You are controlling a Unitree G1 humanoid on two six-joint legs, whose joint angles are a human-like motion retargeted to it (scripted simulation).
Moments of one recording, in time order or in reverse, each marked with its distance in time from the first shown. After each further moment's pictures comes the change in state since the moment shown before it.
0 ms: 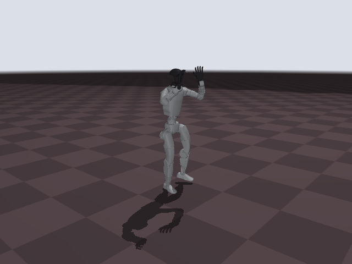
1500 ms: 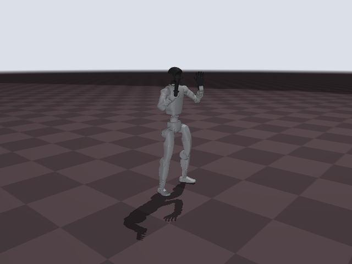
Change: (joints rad) left arm 0.551 -0.075 0.191 -0.212 0.045 -0.113 0.025; right arm 0.544 0.189 -0.212 -0.178 -0.074 -0.085 0.025; waist 0.028 0.152 0.003; left_leg 0.066 -0.022 -0.128 -0.097 -0.248 0.003; right_leg 0.135 -0.146 -0.039 -0.190 -0.096 0.109
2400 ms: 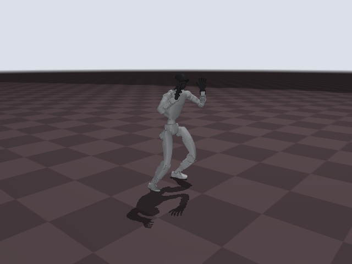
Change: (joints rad) left arm -0.331 0.116 -0.040 -0.016 -0.114 0.054 -0.087; right arm -0.240 -0.162 -0.056 -0.115 0.087 0.017 0.109; waist -0.048 0.056 0.391; left_leg -0.337 0.073 -0.091 1.034 -0.560 0.258; right_leg -0.306 -0.128 0.101 0.903 -0.404 -0.101
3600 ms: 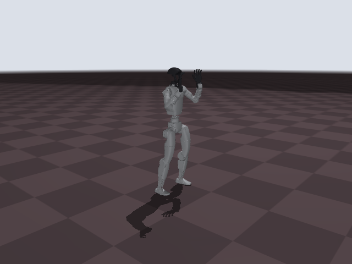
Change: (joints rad) left arm 0.323 -0.208 0.156 -0.039 0.113 -0.054 0.106; right arm 0.062 0.207 0.061 0.029 -0.053 -0.020 0.006; waist 0.102 -0.034 -0.440; left_leg 0.314 -0.197 -0.112 -1.030 0.504 -0.338; right_leg 0.318 0.138 -0.022 -0.858 0.353 0.062
